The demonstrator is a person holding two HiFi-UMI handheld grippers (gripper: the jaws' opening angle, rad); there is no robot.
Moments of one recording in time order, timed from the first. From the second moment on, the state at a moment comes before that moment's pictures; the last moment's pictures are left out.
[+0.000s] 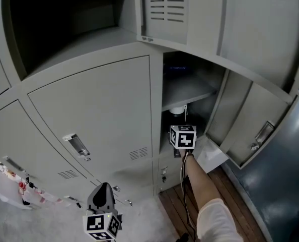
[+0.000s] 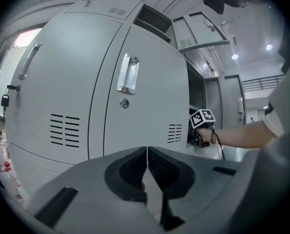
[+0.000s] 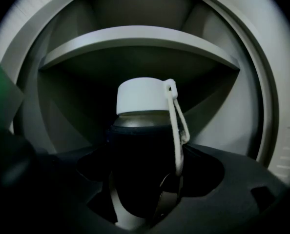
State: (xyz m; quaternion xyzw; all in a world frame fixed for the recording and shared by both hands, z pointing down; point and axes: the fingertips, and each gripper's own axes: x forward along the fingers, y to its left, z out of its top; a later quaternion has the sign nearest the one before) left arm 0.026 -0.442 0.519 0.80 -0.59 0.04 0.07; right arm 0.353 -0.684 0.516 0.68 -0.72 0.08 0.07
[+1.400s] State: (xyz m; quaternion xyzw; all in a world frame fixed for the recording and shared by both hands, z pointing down) left arm 0.008 -0.393 0.505 0.80 -0.60 0.02 0.08; right arm 0.360 -0.604 0.491 0.70 -0.71 0.09 0.06
